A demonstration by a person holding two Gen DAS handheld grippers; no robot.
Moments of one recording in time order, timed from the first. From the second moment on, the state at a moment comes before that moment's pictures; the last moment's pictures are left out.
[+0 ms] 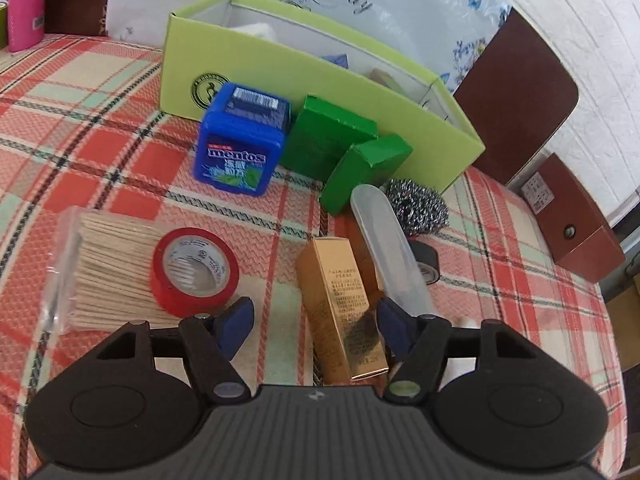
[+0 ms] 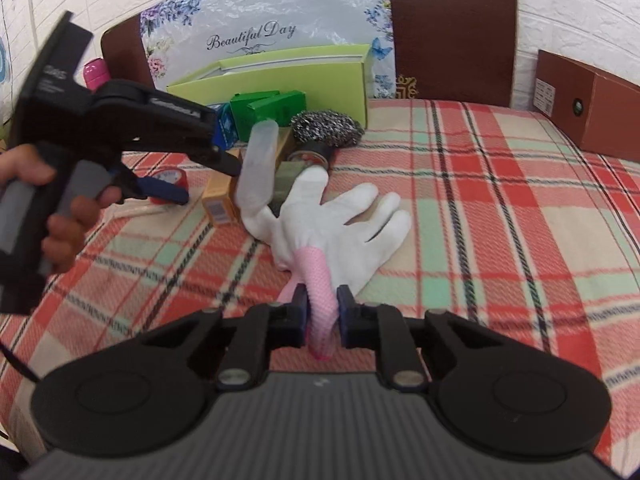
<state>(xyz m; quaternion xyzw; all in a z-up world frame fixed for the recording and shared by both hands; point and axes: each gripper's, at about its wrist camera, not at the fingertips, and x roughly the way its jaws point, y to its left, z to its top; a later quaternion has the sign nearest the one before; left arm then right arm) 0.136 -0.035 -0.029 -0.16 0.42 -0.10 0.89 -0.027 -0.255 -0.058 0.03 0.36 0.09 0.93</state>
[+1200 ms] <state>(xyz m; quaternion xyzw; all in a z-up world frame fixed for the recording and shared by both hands) 0.048 0.004 -0.020 -0.04 0.43 -0.16 0.89 -0.008 -0.240 -0.045 0.04 0.37 0.13 0.92</state>
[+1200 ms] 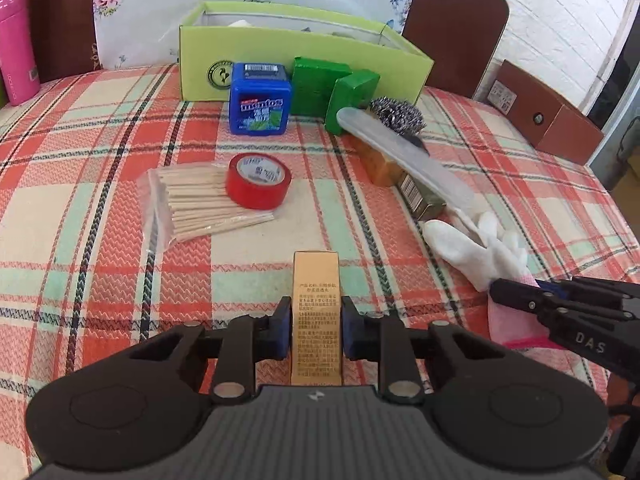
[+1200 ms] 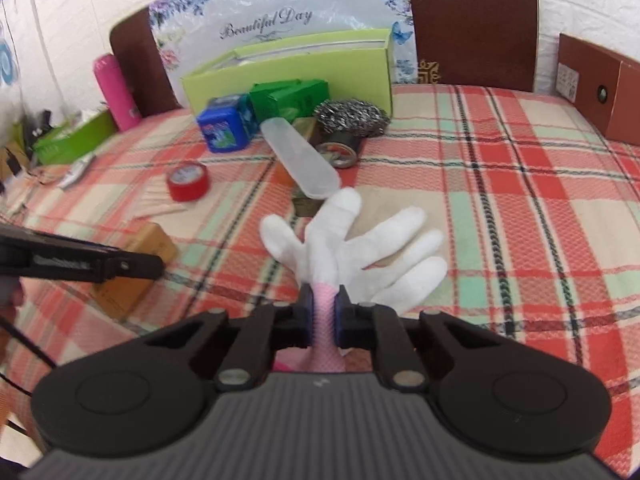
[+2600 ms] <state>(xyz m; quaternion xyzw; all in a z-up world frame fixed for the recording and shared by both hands) 0.272 0.020 0.048 -0.06 0.29 -0.06 0.95 0.254 -0.214 -0.001 0.02 0.23 0.09 0.97</state>
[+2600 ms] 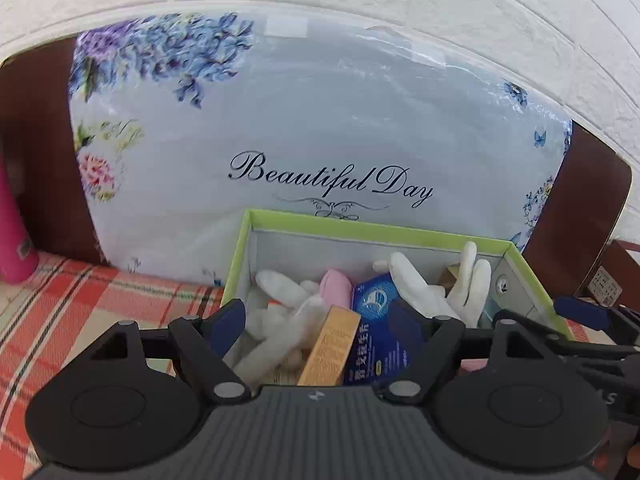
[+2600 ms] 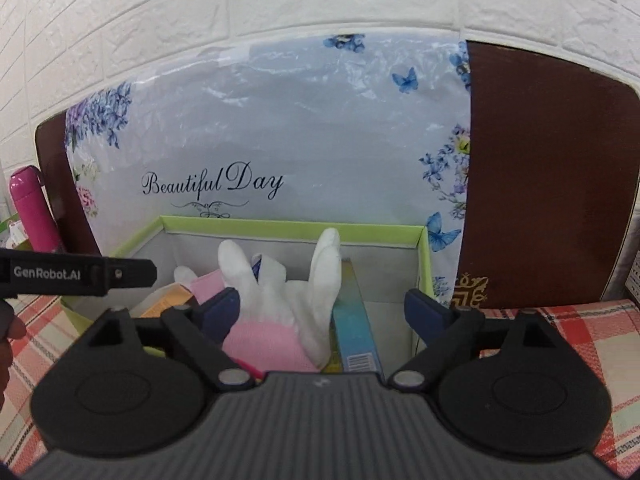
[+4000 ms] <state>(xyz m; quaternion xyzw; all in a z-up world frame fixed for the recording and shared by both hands) 0.076 0.020 0.007 -0.09 0.40 -0.03 0.91 0.049 -0.220 -0.034 0.03 0.27 0.10 0.96</state>
